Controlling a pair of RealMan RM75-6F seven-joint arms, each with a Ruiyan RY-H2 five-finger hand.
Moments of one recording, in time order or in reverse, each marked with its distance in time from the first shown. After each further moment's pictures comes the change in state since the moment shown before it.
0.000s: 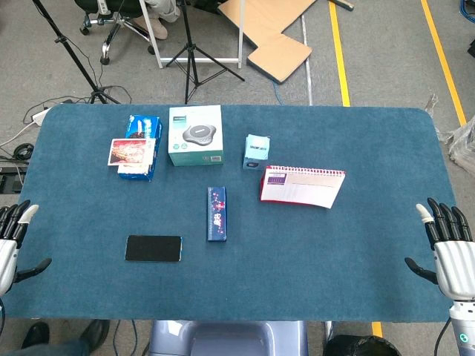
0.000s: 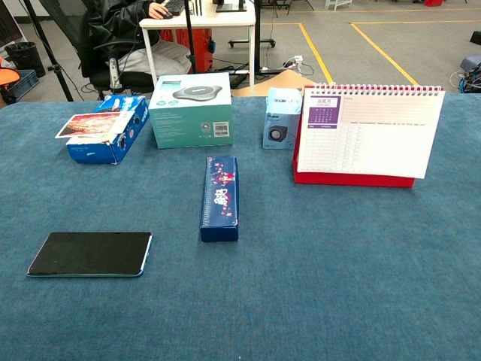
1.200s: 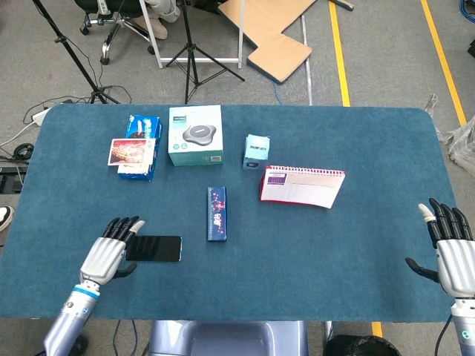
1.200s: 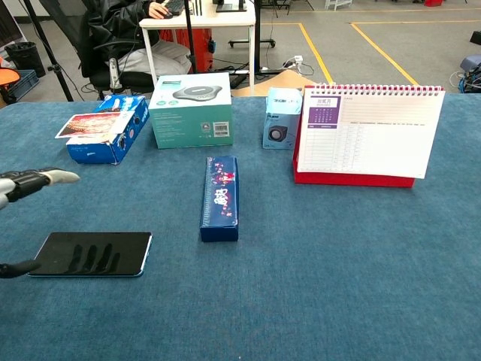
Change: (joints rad) left arm -0.200 -0.375 0.008 0.057 -0.090 -0.361 0.261; right arm 0.009 0.003 0.001 0.015 0.039 -0.043 0.056
